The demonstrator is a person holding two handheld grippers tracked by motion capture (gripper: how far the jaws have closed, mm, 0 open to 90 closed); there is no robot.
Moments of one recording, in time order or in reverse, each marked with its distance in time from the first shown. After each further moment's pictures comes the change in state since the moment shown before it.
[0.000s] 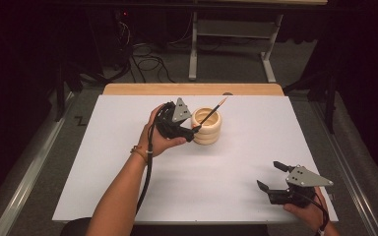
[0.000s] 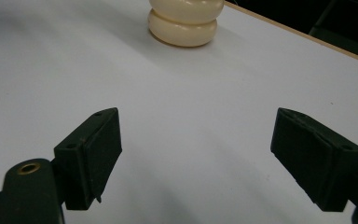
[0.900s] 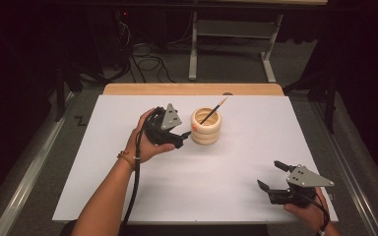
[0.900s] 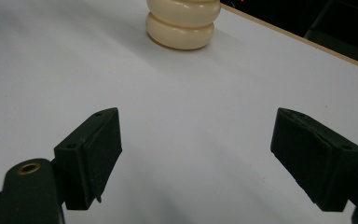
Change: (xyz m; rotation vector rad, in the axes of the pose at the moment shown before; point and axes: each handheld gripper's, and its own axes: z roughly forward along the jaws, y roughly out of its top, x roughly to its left) left arm 0.002 -0.017 -0.031 0.039 0.010 0.047; right arm 0.001 0.002 -0.002 -0.003 -0.015 -0.008
